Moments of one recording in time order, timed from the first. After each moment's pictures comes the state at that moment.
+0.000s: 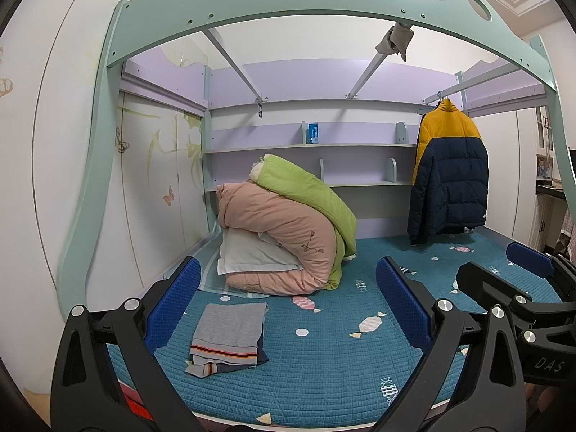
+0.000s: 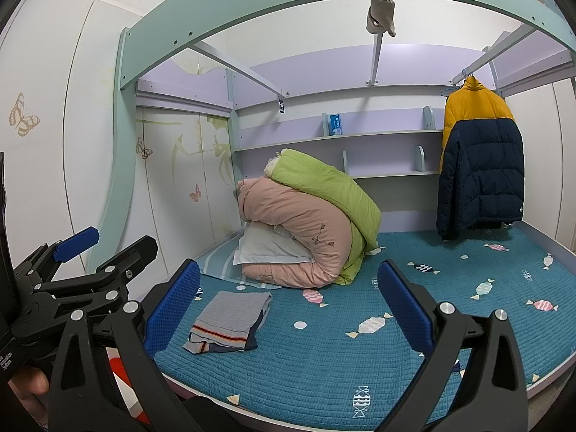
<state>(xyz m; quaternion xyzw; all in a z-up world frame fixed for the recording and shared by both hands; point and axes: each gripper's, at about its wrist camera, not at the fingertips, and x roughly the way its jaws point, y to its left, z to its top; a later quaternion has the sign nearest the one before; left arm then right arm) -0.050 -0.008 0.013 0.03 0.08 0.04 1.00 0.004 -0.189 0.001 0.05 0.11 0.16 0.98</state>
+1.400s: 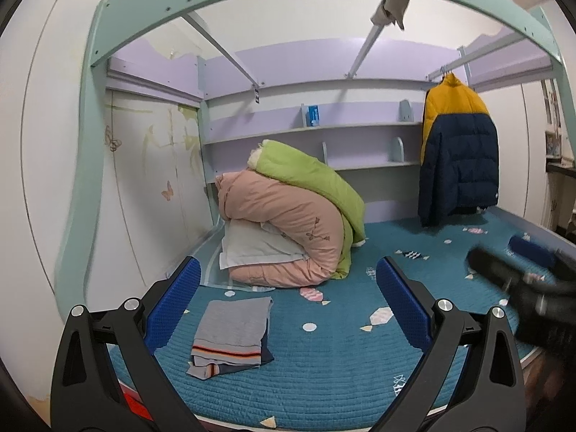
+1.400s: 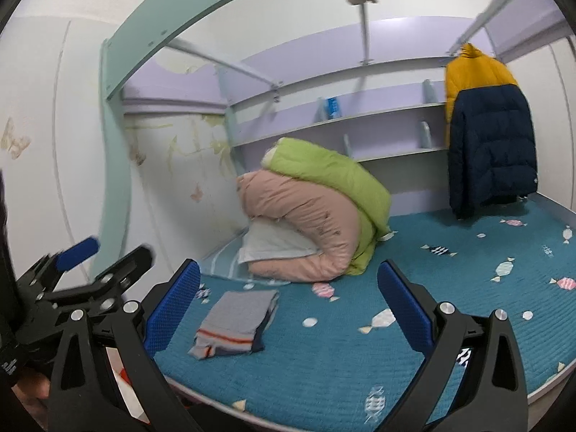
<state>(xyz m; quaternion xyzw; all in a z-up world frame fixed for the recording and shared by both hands) -0.005 -0.007 -0.014 0.07 0.11 0.05 0.99 0.060 -0.214 -0.029 0.10 0.12 0.16 0.98</state>
